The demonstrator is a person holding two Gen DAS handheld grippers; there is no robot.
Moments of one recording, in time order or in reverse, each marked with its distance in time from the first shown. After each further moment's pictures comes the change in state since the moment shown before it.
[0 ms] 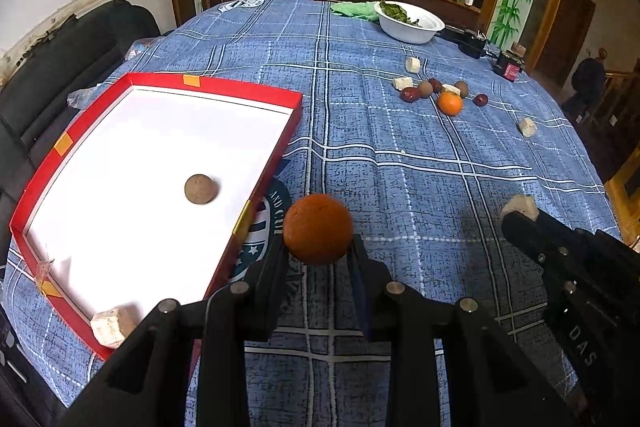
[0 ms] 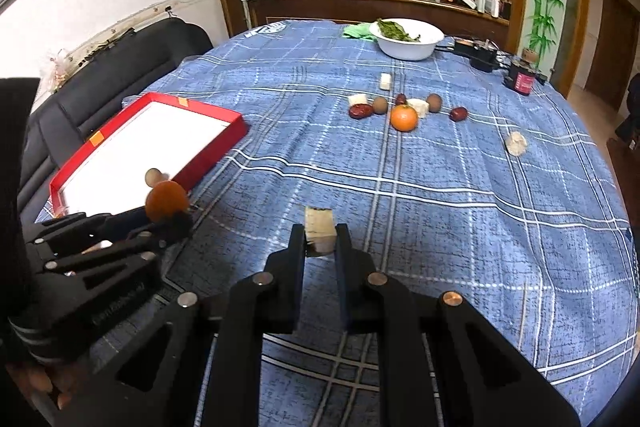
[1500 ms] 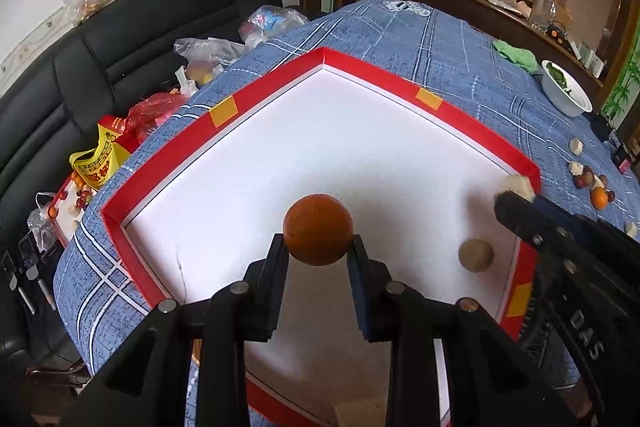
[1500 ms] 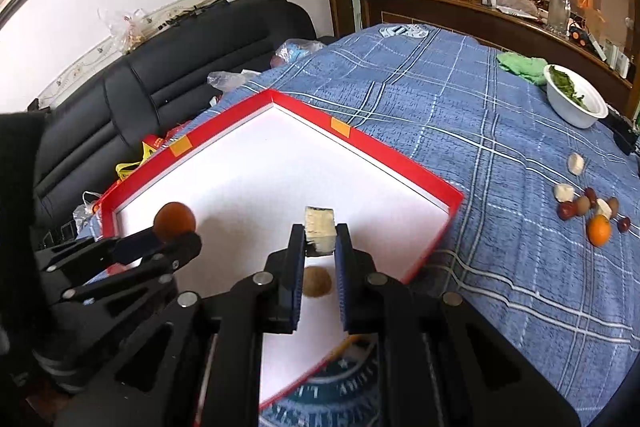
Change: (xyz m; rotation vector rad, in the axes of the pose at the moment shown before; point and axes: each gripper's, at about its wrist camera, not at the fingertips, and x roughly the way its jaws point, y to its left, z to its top) left arm 0.014 0.165 0.017 -0.291 0.013 0.251; right arm 0.094 0.162 0.072 -0.207 0.043 0.270
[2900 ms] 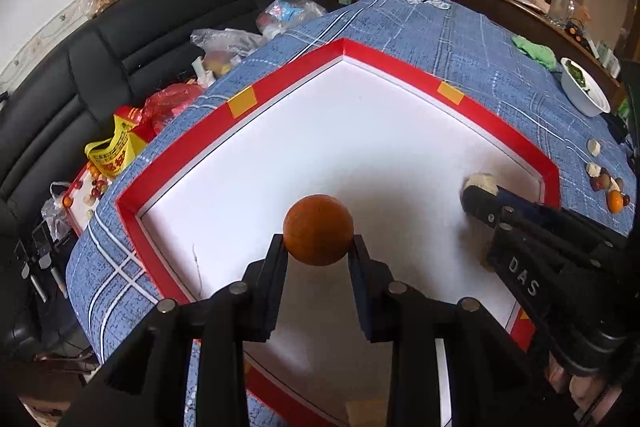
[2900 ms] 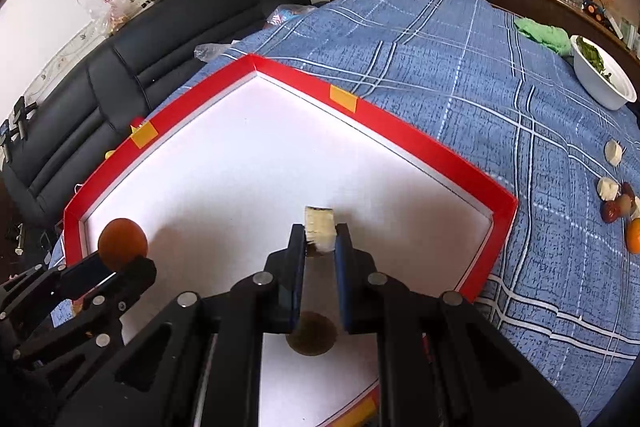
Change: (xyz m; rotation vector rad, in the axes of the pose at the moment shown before) left arm 0.001 0.004 -0.001 -0.030 0.045 0.072; right arm 0.054 -0.005 0.009 0.033 0.129 0.007
